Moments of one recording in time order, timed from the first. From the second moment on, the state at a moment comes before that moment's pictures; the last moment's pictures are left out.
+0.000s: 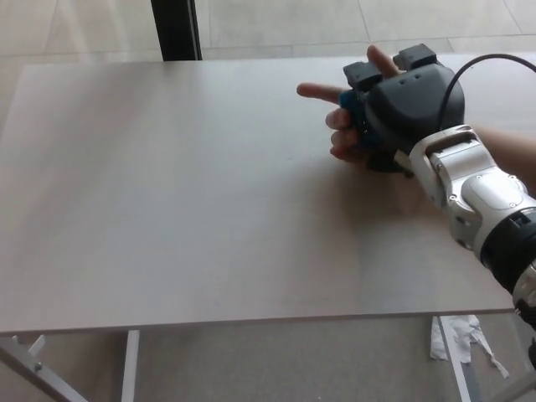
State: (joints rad) left_arm -0.13 0.65 0.53 1.25 -0.28 -0.13 -0.13; right_arm -0.96 -0.29 0.73 1.02 -0.92 0.09 -0.27
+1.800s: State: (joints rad) left_arm -0.12 0.65 0.54 1.25 -0.28 -0.13 -0.13; right_arm 0.19 -0.52 -0.52 -0.01 -0.45 -0.06 0.11
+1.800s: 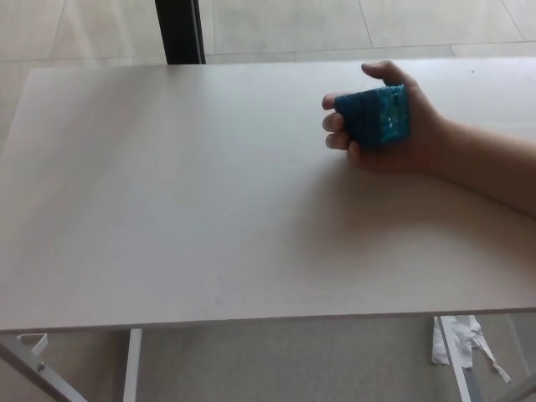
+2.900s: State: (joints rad) left_arm -0.06 0.66 0.56 1.27 -0.28 -0.13 -0.13; right_arm -0.03 -0.53 -1.11 0.85 -0.06 -0.03 -0.03
